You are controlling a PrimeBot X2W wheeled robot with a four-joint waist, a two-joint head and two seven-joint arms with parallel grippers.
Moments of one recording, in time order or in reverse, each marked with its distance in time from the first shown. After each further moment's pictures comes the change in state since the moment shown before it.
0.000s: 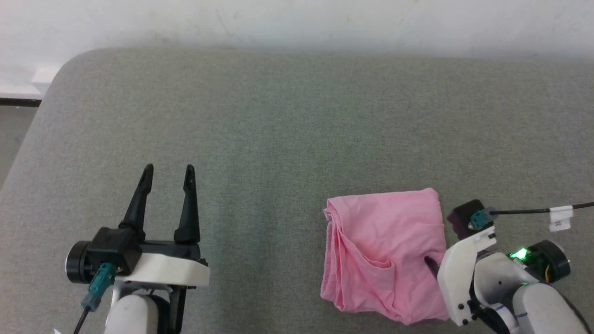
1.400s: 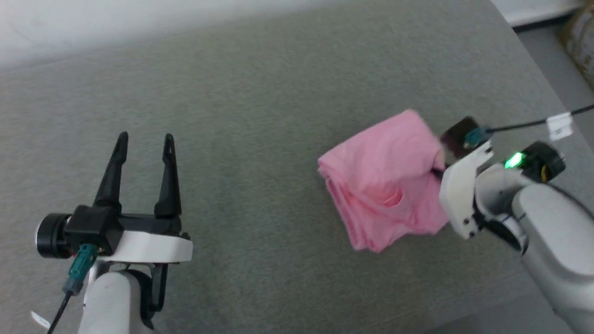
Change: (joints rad) left arm -0.071 0.033 0.027 -0.035 0.048 0.010 0.000; right arm -0.467 -0.196 0.364 0.354 0.245 0.000 -0.238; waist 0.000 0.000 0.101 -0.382
